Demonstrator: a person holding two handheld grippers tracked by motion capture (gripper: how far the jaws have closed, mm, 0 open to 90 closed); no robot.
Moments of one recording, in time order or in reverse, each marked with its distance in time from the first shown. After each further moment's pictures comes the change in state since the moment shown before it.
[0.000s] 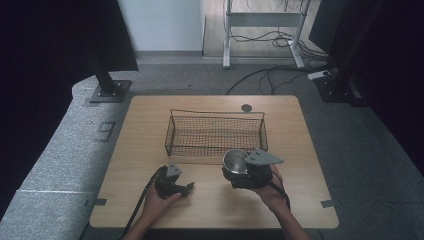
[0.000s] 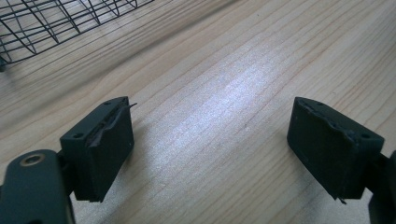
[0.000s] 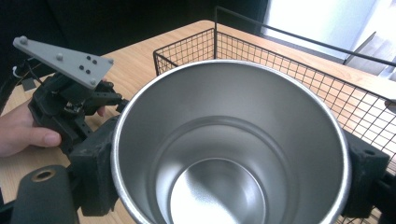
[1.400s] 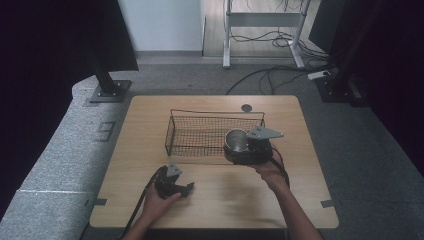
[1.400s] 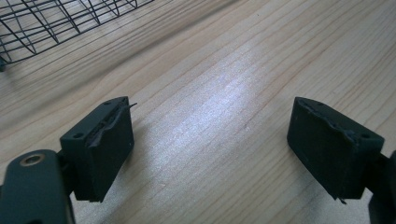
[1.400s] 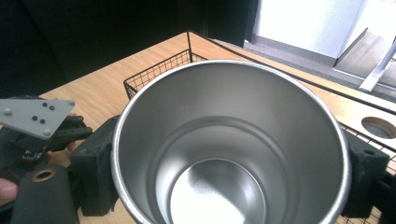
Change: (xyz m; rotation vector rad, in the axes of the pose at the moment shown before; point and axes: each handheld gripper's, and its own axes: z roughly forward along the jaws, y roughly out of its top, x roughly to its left) left arm 0.000 0.000 0.000 0.000 0.000 -0.001; right arm -0.039 0.041 0.020 0.007 -0.015 0.037
